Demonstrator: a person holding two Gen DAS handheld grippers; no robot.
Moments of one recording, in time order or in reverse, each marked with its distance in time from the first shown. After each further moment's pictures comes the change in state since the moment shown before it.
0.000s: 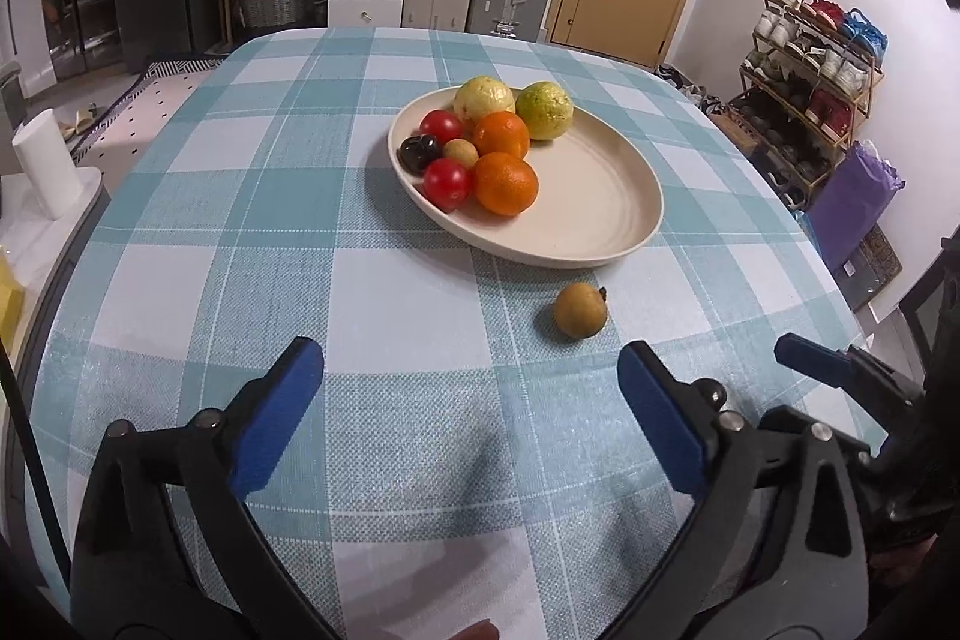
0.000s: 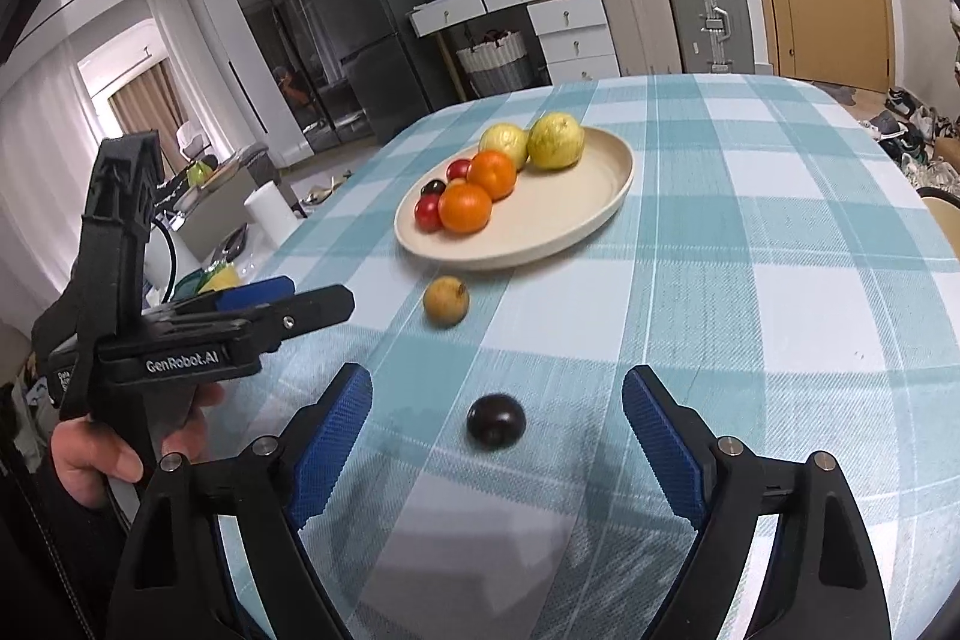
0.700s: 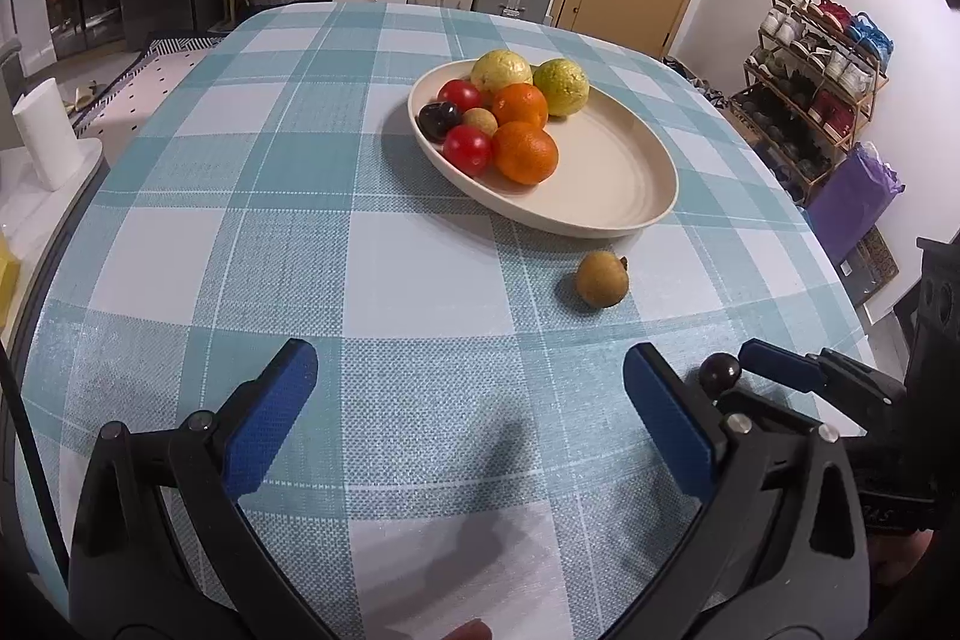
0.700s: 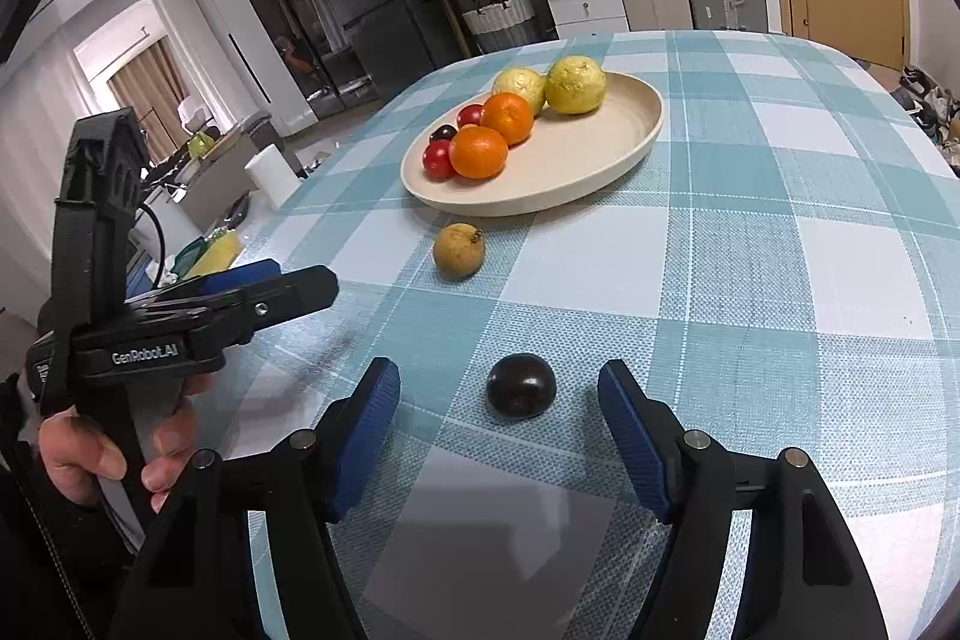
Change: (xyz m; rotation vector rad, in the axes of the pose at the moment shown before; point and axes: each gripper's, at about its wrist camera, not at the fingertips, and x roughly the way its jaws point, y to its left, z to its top) left arm 0.004 0.014 -0.011 -0.030 0.041 -0.010; right arm 0.024 0.007 -0.010 0.005 0.094 0.017
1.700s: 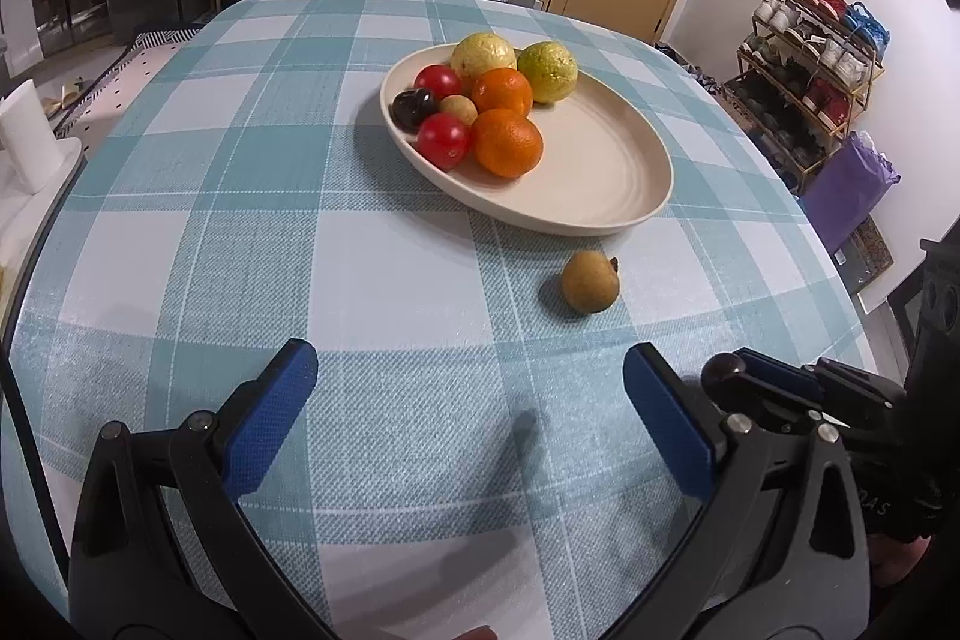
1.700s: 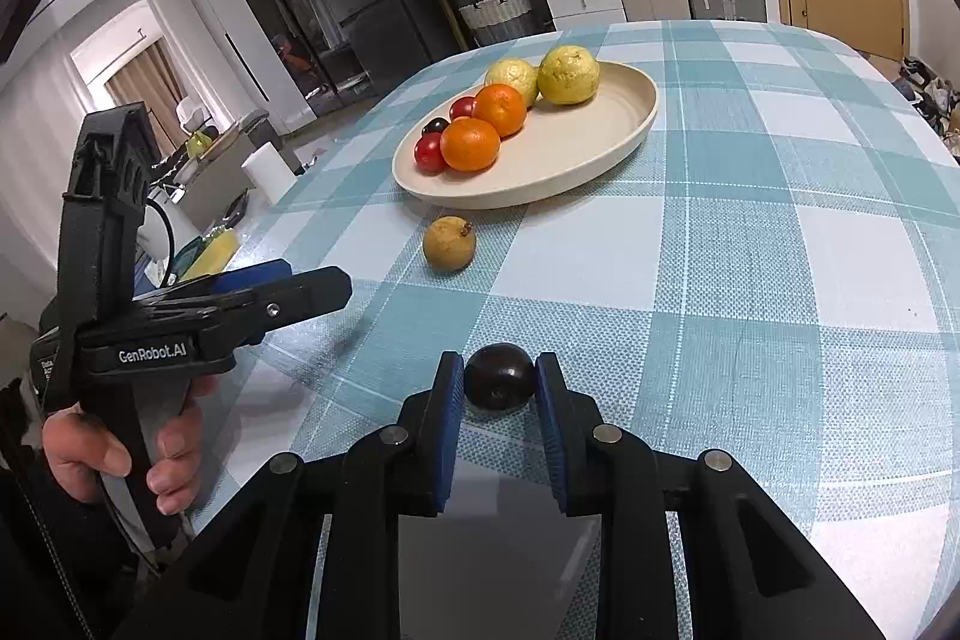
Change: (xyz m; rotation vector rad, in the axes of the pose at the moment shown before) left arm 0.019 -0.010 0.009 0.013 0.039 -0.022; right arm 0.001 -0.008 -0.001 0.016 0.010 0.011
